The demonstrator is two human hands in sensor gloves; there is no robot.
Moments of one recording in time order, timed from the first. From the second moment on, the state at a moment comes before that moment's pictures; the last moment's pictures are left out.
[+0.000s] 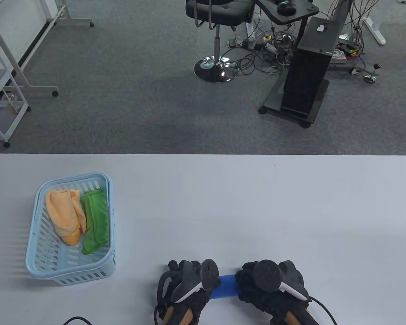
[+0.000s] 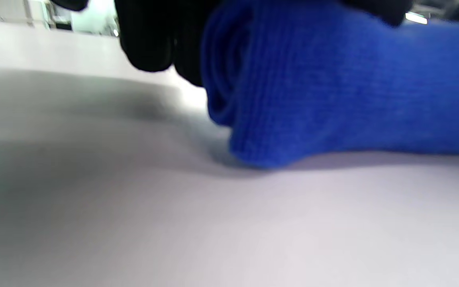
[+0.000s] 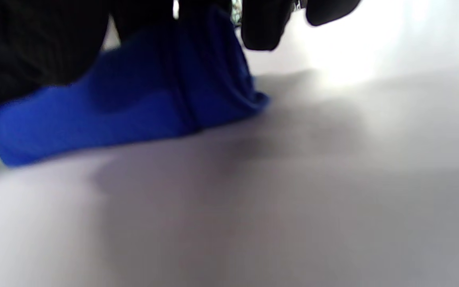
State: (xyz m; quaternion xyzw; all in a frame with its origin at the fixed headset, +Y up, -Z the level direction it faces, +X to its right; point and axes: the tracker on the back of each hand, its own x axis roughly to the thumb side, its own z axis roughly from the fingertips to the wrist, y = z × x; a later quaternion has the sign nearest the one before) left_hand -0.055 -0.769 -0.257 -0.11 -0.07 0.06 0.99; right_hand 0.156 -0.771 -0.254 0.16 0.16 0.97 0.12
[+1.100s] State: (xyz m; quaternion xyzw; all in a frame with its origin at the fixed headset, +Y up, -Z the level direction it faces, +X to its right) left_hand -0.080 -0.766 -0.264 -0.12 -0.05 0.12 0.98; right_hand 0.095 -0.770 -0.214 0.29 0.14 0.95 0.00
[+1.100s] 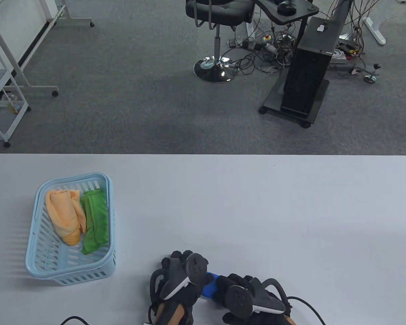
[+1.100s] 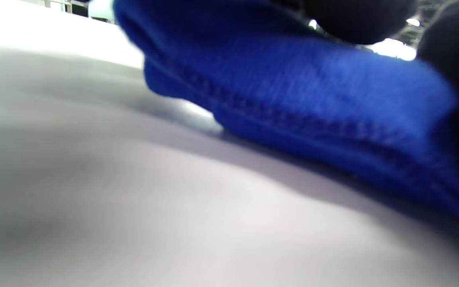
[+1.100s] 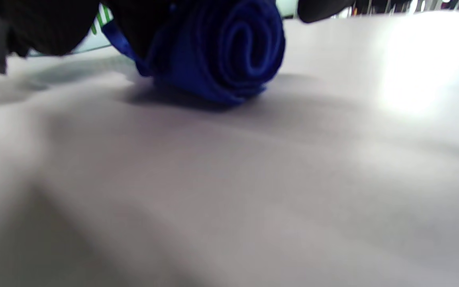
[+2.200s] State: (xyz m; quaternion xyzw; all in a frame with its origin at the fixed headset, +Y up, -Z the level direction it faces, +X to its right) left_hand -0.104 -0.739 -0.259 -0.08 -0.05 0.13 0.99; right_hand 0.411 -0.784 -0.322 -0.27 0.21 0.94 -0.02
